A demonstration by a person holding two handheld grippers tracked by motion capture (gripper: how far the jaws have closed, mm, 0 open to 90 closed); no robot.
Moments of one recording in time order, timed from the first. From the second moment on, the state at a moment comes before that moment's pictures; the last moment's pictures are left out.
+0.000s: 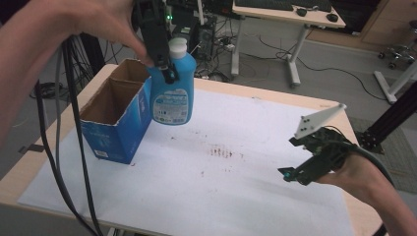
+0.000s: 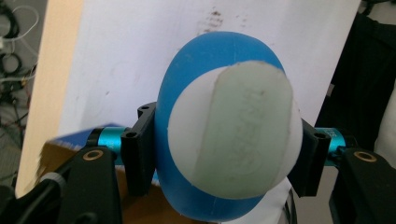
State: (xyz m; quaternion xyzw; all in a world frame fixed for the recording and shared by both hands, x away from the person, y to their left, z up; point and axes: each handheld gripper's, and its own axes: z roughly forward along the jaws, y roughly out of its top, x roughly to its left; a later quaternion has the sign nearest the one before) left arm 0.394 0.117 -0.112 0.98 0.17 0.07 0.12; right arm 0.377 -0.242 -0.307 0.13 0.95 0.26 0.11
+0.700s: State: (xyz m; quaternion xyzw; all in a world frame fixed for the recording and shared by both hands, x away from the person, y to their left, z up) left arm 0.403 0.199 -0.089 0.94 0.32 0.09 0.11; right arm 0.381 -0.266 -0.316 0.17 0.95 0.23 0.13
